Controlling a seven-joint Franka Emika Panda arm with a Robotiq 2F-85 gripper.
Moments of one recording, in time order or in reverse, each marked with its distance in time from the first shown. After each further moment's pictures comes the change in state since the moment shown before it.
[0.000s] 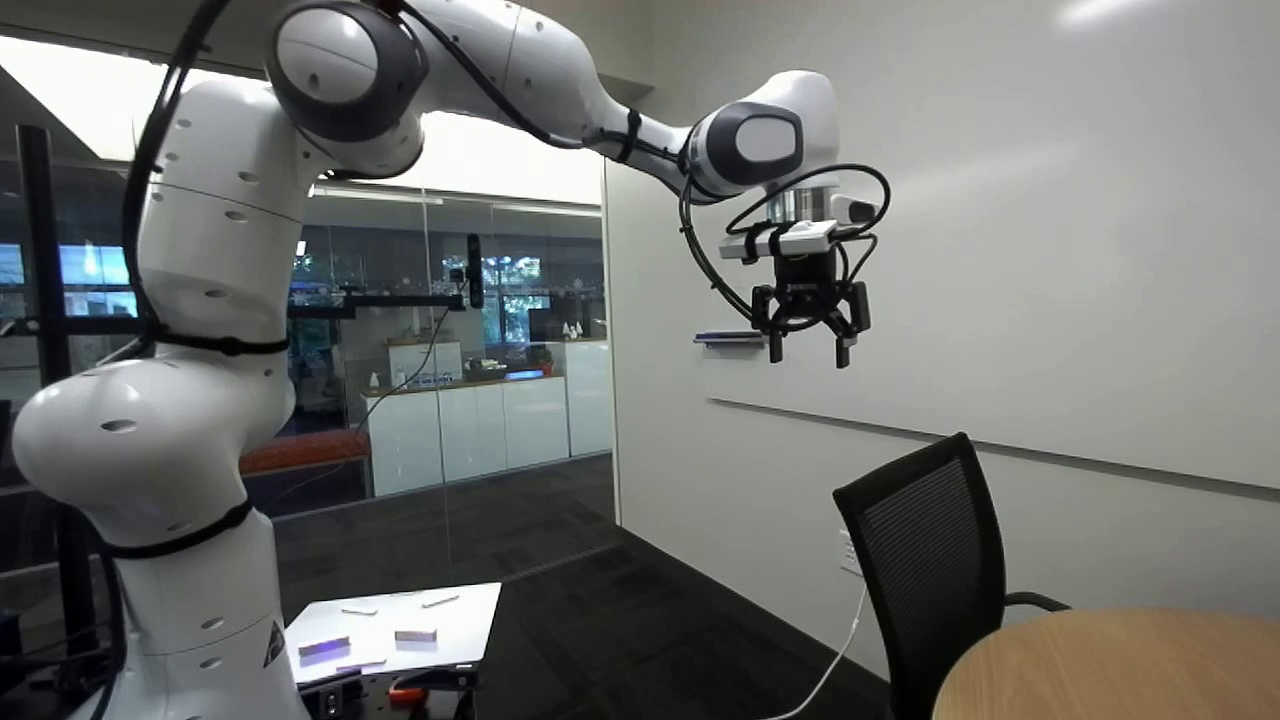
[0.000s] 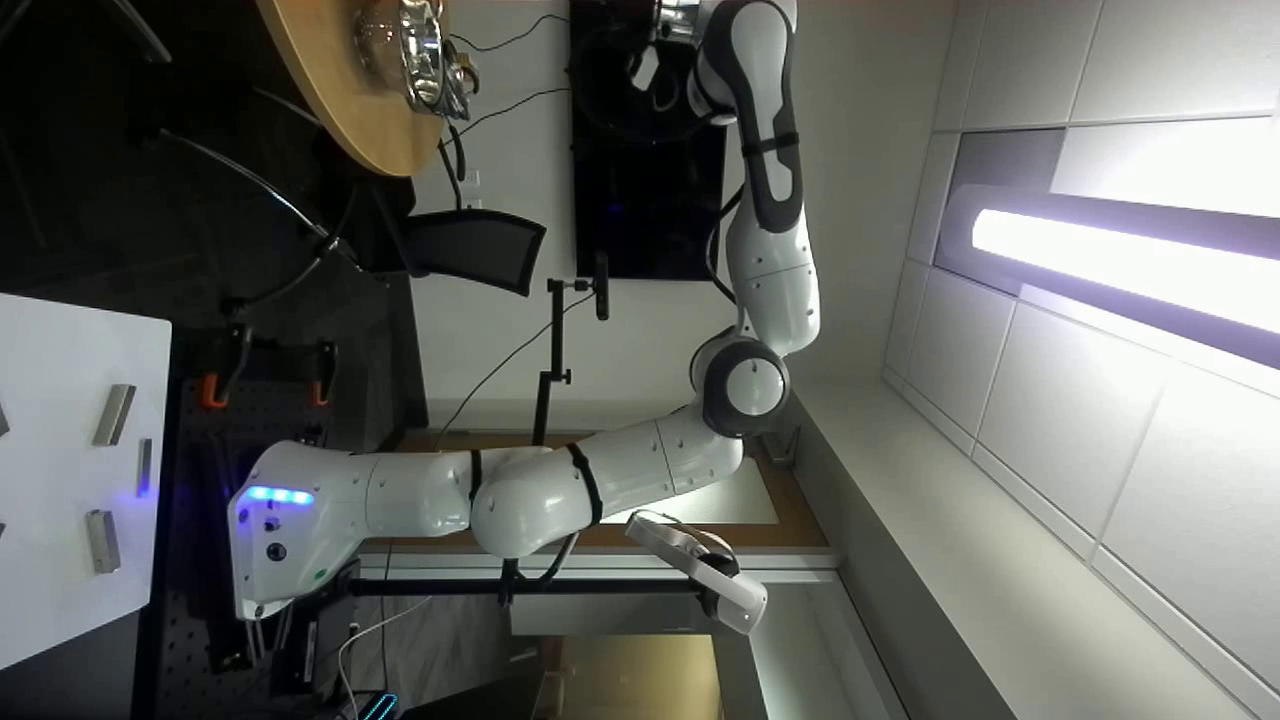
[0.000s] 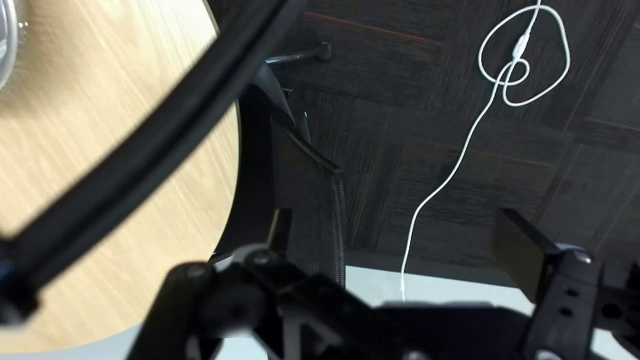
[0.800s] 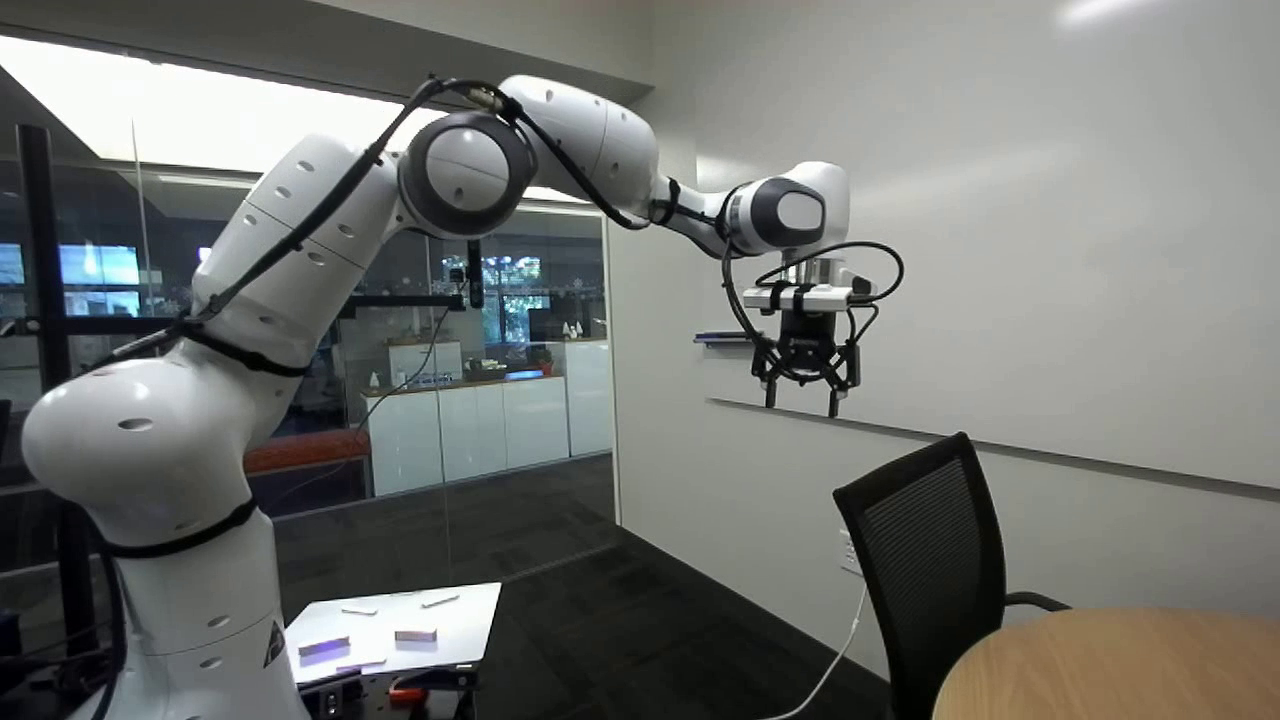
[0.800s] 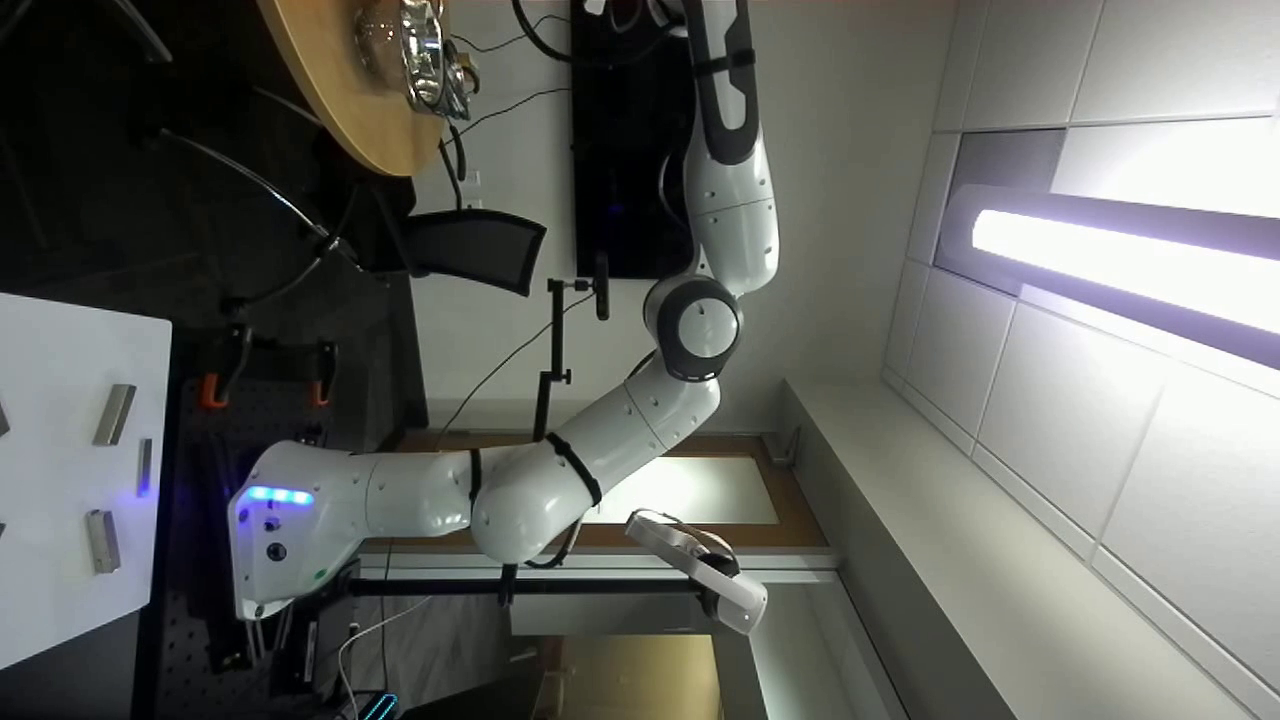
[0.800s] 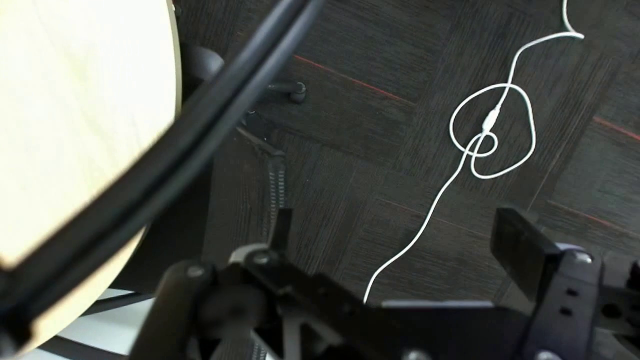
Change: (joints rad) arm 0.070 0.332 0.084 0.344 -0.123 -0.187 0.000
